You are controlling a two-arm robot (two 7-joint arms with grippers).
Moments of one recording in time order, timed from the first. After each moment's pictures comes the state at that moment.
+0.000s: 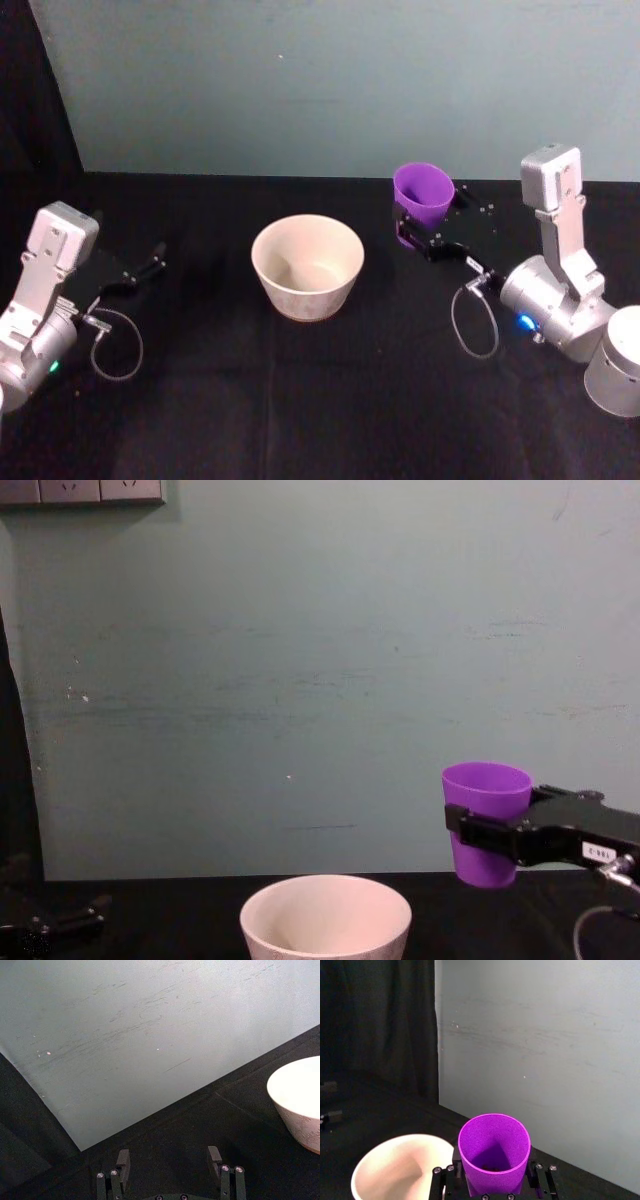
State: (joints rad) left arm -0.20 0.60 0.45 -1.41 -0.25 -0.12 0.03; right arm 0.29 0.36 -0.35 -1.41 0.28 -0.03 0.32
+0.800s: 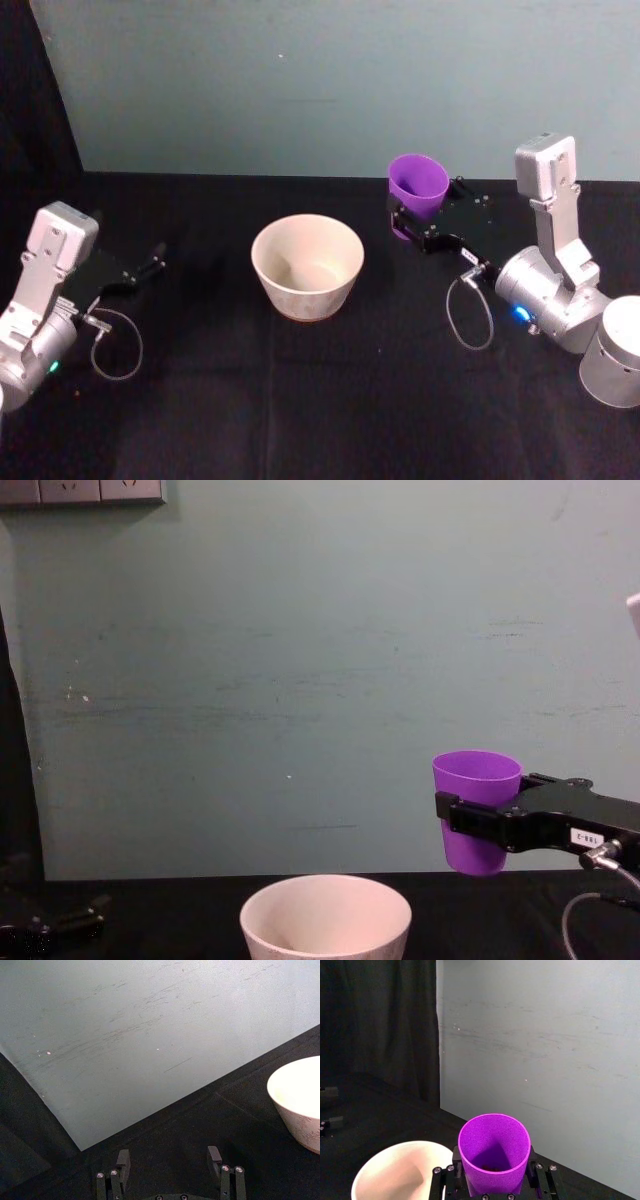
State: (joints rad) left arm -0.20 0.60 0.45 -1.41 -0.25 -0.12 0.03; right arm 0.31 0.34 -0.34 -1.41 0.27 -0.01 0.32
